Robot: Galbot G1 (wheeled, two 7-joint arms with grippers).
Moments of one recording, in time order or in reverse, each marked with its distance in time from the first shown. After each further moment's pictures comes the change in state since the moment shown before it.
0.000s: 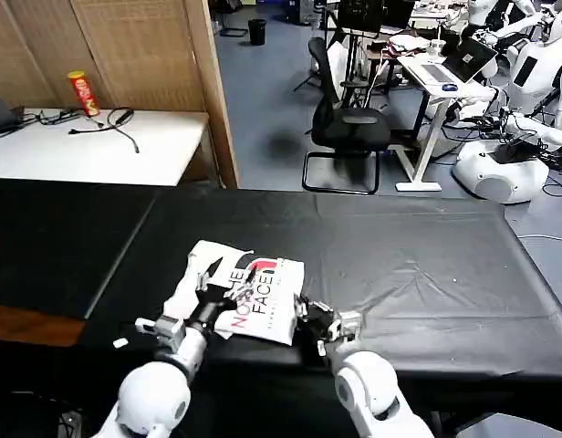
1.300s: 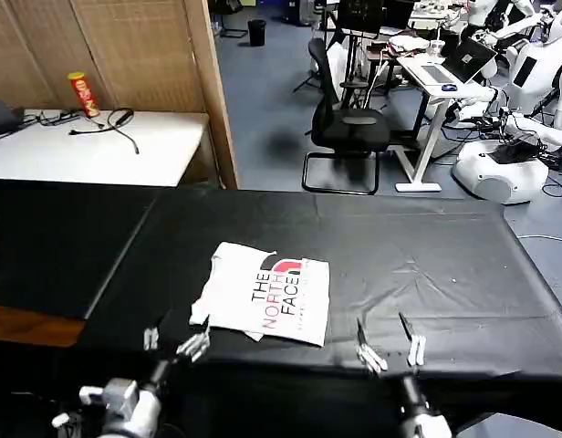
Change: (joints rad) left arm 0.426 0.042 -0.175 -0.177 0.011 -0.024 -0.124; right arm -0.607 -0.223 0.165 0.295 -0.336 0.619 0.193
